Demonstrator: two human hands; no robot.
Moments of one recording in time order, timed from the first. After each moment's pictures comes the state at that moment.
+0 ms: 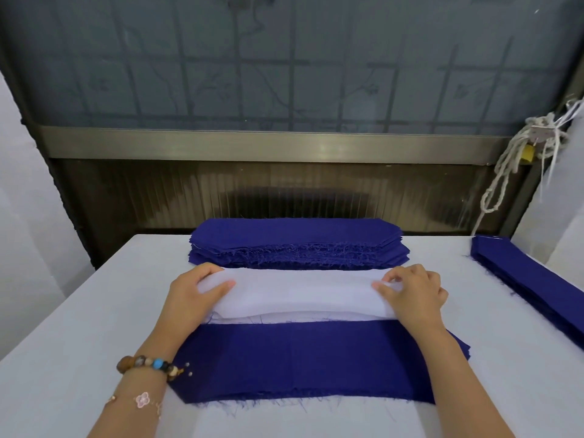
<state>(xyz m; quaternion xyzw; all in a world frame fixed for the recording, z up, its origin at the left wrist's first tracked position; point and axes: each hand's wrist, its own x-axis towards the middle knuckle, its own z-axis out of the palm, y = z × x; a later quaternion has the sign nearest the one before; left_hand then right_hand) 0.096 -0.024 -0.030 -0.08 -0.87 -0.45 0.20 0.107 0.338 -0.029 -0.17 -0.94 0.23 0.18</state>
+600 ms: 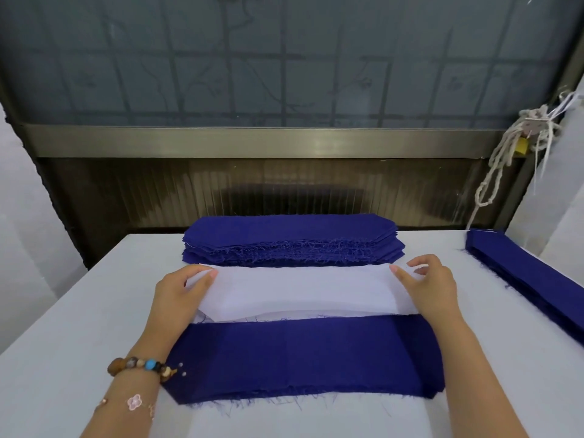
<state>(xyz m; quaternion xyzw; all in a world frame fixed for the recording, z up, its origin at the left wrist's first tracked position) 0.095 -0.028 -0.036 -0.04 -0.85 -0.47 0.22 0.110 0.363 -0.020 -0.22 -0.86 0.42 0.21</state>
